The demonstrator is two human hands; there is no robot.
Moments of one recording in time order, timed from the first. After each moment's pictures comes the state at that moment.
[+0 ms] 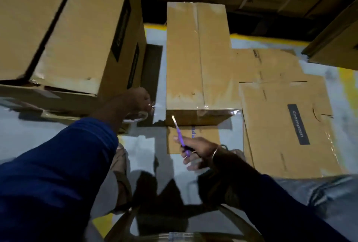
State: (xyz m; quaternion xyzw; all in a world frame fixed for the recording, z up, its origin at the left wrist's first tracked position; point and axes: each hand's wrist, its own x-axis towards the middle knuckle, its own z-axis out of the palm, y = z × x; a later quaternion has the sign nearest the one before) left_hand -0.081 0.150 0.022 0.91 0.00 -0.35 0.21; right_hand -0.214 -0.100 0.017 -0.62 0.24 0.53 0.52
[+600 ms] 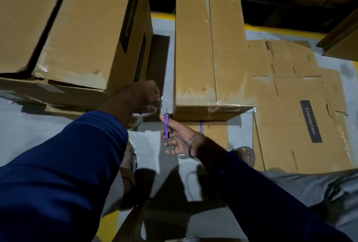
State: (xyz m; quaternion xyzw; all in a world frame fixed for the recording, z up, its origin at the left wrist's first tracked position) left_hand -0.064 0.156 0.001 0.89 0.00 -0.39 0.24; right_hand -0.182 -0.017 -0.033 -0.52 0.27 0.53 0.61
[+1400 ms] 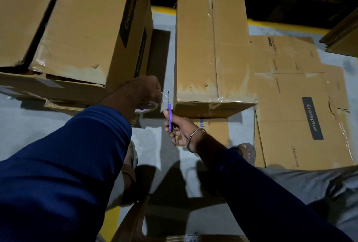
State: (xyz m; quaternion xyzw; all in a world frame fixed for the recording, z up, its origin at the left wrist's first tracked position) left_hand -0.063 0.149 0.009 0.89 0.02 -0.40 0.22; right_hand -0.178 -0.020 -0.048 -0.56 0.27 0.45 0.64
